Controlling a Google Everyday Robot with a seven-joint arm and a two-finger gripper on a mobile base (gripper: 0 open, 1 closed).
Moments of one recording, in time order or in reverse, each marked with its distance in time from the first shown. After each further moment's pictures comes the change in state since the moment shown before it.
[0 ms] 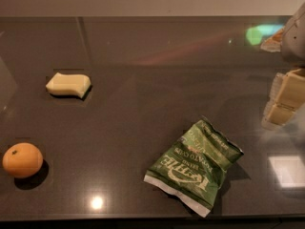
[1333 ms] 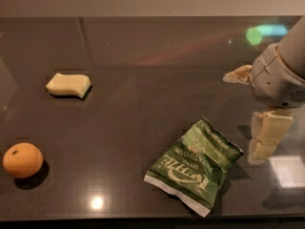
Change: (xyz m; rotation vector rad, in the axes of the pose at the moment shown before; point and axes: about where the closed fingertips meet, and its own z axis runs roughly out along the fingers) arm -0.024 0.053 0.051 -0.132 -0.105 -0.273
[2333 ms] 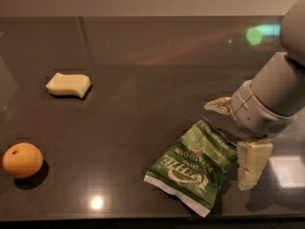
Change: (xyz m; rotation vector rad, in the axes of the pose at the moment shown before) arm -0.007 0.031 0.057 -0.091 -0.029 -0.131
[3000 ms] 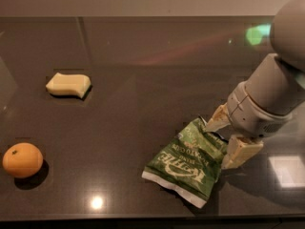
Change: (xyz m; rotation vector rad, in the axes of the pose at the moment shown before) arm 0.000 -0.001 0.005 -0.020 0.031 -0.009
